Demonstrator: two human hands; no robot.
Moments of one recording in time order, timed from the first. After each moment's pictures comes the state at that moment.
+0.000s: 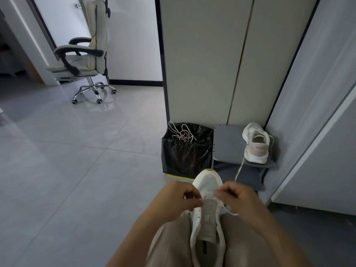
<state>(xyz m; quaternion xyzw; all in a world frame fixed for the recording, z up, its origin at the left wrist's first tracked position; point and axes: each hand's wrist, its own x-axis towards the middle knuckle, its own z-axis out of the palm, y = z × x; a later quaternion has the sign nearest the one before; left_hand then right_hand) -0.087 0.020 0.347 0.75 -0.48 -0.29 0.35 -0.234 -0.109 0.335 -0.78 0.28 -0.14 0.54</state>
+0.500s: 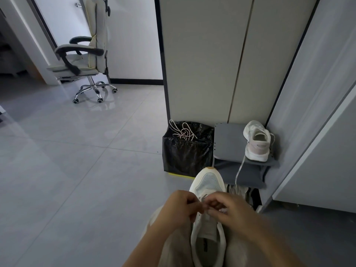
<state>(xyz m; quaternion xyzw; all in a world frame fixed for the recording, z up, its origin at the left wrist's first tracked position) -0.107 0.014 0.322 0.78 -0.36 -0.35 0.36 -0.233 -0.101 0.304 -0.89 0.14 -0.11 0.42</state>
